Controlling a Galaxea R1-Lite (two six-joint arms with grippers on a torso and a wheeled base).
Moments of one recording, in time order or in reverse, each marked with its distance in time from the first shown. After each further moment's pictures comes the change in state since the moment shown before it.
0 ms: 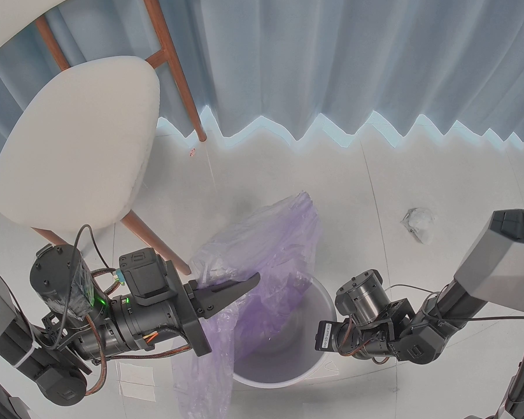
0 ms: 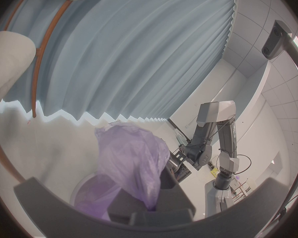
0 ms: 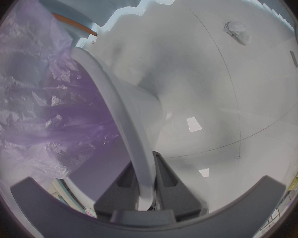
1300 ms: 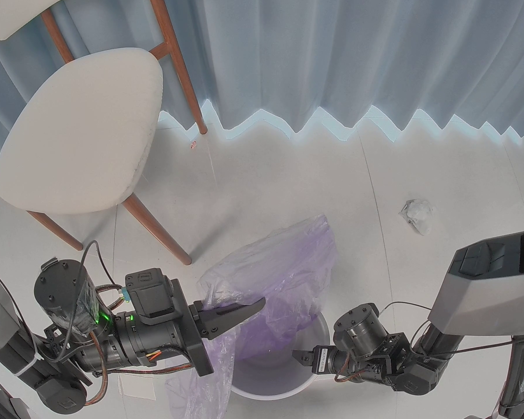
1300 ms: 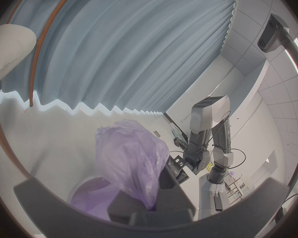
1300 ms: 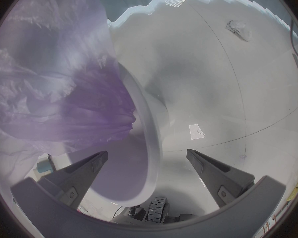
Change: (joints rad) left arm -0.037 0.006 0.053 -0.002 -0.007 0.008; right arm 0.067 0.103 0.181 -0.343 -0.064 -0.036
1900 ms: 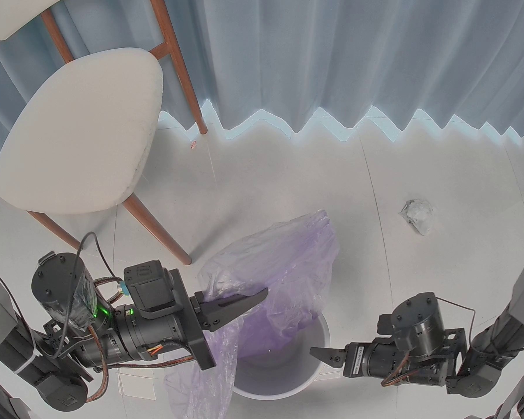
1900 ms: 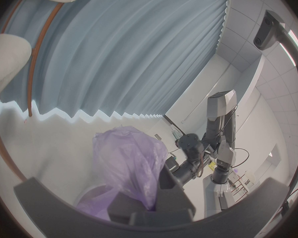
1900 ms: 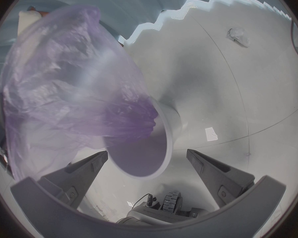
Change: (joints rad) left arm 0.000 -0.007 -0.031 0.000 0.000 0.047; right arm 0.003 -0.315 0.230 -0.073 0.094 0.022
